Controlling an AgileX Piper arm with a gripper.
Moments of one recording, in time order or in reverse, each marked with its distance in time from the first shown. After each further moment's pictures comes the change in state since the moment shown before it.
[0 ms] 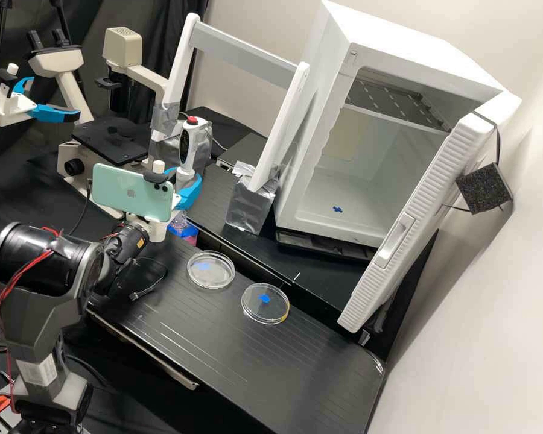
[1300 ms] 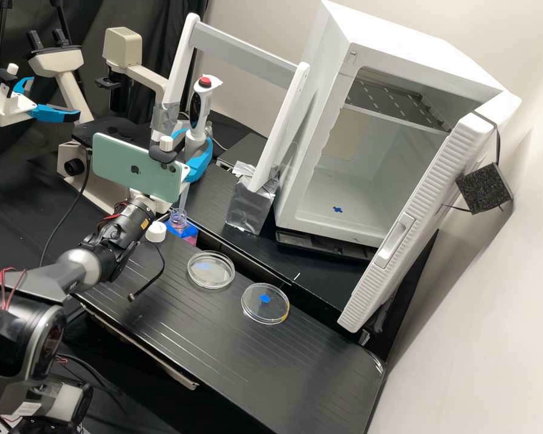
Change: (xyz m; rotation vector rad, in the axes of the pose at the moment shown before) arm -0.014 0.076 -0.039 0.104 0.109 0.151
